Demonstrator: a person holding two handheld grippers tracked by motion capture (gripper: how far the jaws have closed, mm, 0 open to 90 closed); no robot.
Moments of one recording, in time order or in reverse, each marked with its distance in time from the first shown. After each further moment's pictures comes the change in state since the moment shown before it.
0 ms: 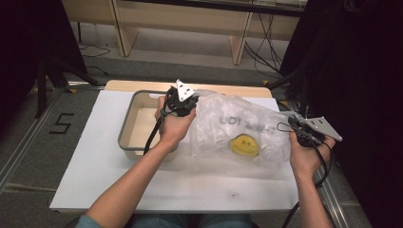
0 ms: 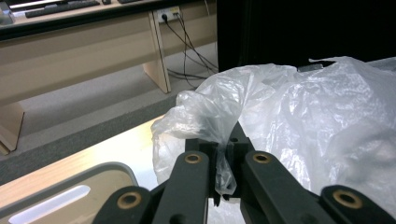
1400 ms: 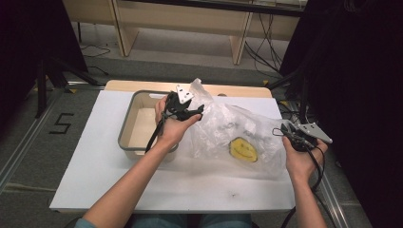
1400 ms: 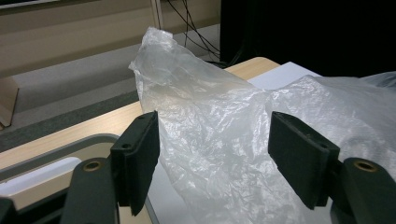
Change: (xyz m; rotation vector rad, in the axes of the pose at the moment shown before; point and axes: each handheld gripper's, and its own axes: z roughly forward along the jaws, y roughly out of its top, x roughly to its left) left arm 0.004 -0.017 0.009 0.058 -0.003 -0.060; right arm -0.001 -0.031 0.015 0.101 0.011 0.021
